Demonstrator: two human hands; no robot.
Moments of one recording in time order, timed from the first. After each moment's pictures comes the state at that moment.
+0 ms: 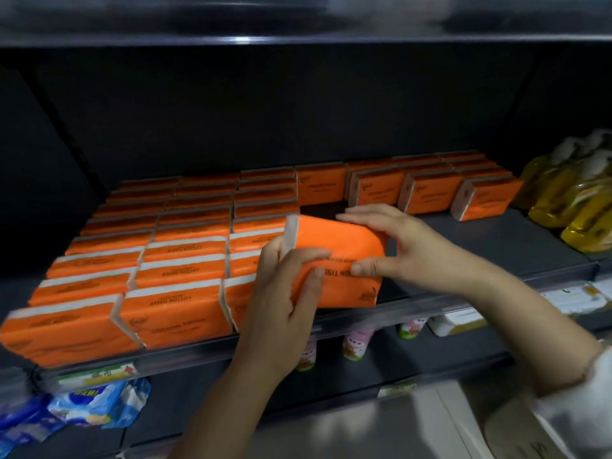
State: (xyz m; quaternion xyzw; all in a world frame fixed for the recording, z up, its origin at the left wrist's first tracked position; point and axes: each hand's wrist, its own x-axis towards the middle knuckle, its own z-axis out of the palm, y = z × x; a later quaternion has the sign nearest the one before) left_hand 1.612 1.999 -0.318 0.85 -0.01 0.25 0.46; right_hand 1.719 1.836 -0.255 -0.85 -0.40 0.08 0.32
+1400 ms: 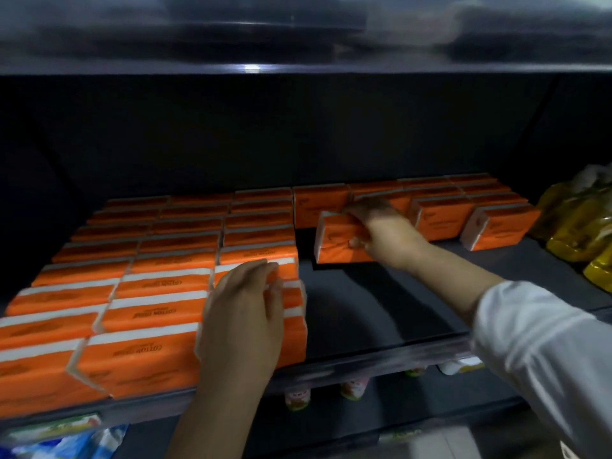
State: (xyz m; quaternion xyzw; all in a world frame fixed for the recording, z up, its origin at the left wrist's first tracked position) left_hand 1.654 2.018 -0.311 0.92 0.19 0.24 0.26; right_hand 1.835 1.875 -0.281 -0.93 -0.36 -0.06 0.11
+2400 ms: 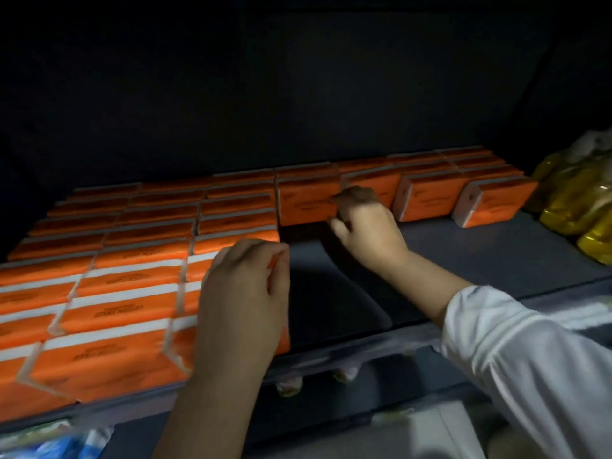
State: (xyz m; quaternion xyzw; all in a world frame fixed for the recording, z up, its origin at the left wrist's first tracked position) left_hand 1.673 2.004 -0.307 0.92 0.11 0.29 0.26; right_hand 1.837 1.876 -0.327 -0.92 -0.31 -0.18 0.19
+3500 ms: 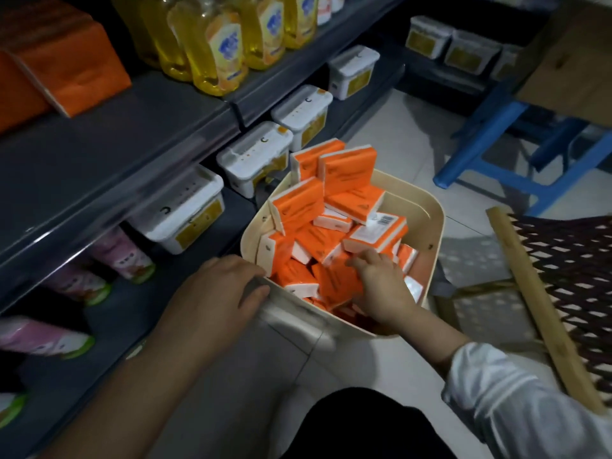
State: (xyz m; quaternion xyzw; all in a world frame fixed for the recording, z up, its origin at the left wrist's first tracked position) left_hand 1.657 1.666 -0.418 0.92 -0.31 -0.10 0.20; right_hand 1.584 1.427 -0.489 -0.97 0.17 0.12 0.12
